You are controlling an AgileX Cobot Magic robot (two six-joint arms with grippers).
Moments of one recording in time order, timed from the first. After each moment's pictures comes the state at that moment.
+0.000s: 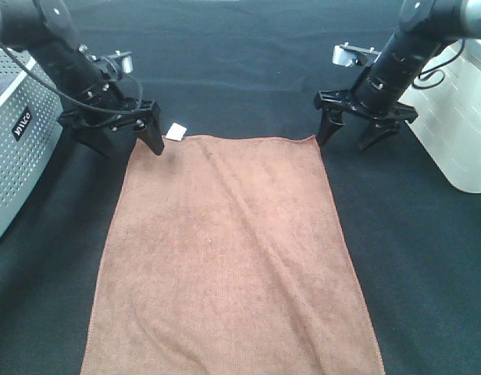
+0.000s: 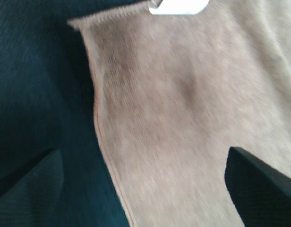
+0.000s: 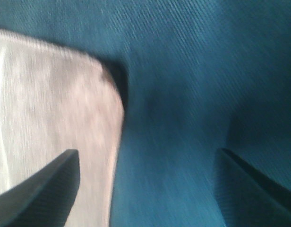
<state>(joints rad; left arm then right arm) -0.16 2.40 -1.93 -0.35 0.98 0.18 0.14 2.36 -1.86 0.27 0.92 -0.16</state>
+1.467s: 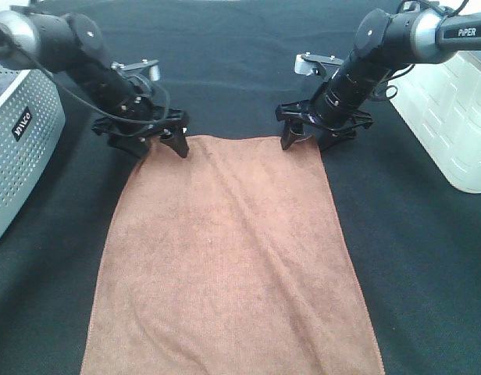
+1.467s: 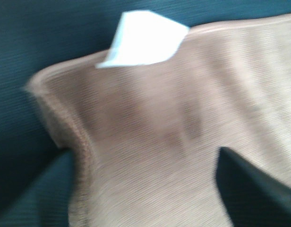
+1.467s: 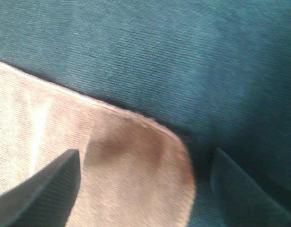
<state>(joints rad) -0.22 2.47 -1.96 -0.40 0.84 0.19 0.25 2.44 -1.88 0.31 0.73 -0.17</state>
